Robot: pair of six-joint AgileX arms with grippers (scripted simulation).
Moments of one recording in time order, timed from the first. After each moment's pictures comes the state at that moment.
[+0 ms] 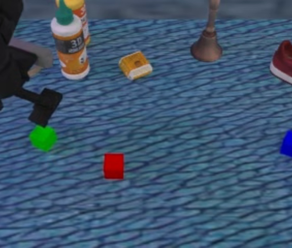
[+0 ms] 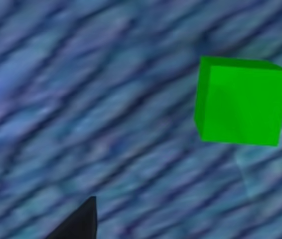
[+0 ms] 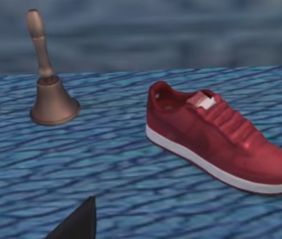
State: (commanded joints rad) left arm -0.16 1.82 1.39 -1.00 0.00 0.27; right arm 0.09 0.28 0.30 -0.24 0.08 0.07
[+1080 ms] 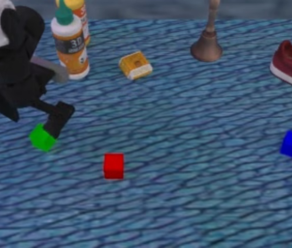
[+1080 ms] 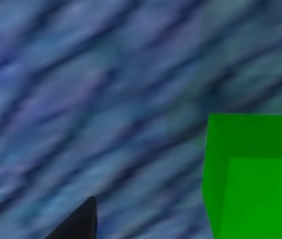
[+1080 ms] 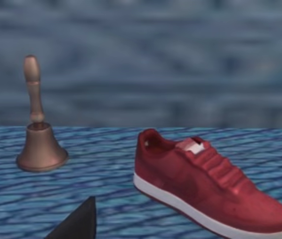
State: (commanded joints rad) left arm -0.18 2.08 1.49 -0.99 0.00 0.30; right arm 0.01 0.00 0.00 0.00 0.00 0.00
